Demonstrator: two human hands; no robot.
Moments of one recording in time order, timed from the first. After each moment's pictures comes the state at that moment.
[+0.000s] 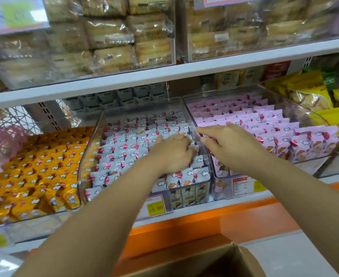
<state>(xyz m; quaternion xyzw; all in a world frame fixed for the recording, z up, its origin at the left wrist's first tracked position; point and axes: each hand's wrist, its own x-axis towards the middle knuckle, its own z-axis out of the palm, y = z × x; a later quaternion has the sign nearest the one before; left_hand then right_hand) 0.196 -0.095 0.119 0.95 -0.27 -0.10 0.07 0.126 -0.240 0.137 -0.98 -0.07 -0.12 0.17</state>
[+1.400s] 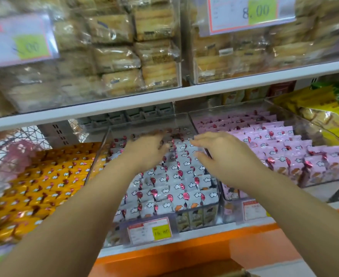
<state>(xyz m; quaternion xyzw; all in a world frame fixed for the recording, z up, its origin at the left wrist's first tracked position) 0.232 -0.048 0.150 0.98 -0.19 -0.02 0.05 0.142 -0.225 0.153 -0.98 -0.09 -0.11 0.14</state>
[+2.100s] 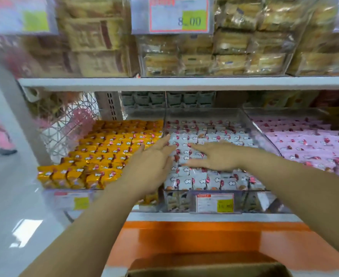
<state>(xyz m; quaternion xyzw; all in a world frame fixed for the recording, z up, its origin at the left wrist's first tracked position) 0.147 0.094 0.125 0.98 -0.18 0.03 0.12 0.193 -0.102 0.132 -0.97 -0.16 0.16 0.01</state>
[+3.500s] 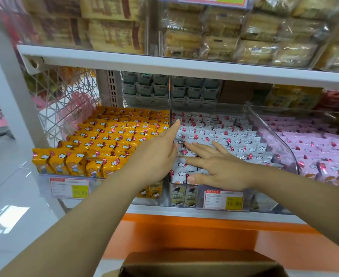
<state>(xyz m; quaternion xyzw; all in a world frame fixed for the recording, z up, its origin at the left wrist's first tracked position) 0.151 0.101 0.115 0.94 -0.19 0.08 0.25 0.159 -0.090 0.113 -0.95 -0.31 0.11 -0.03</state>
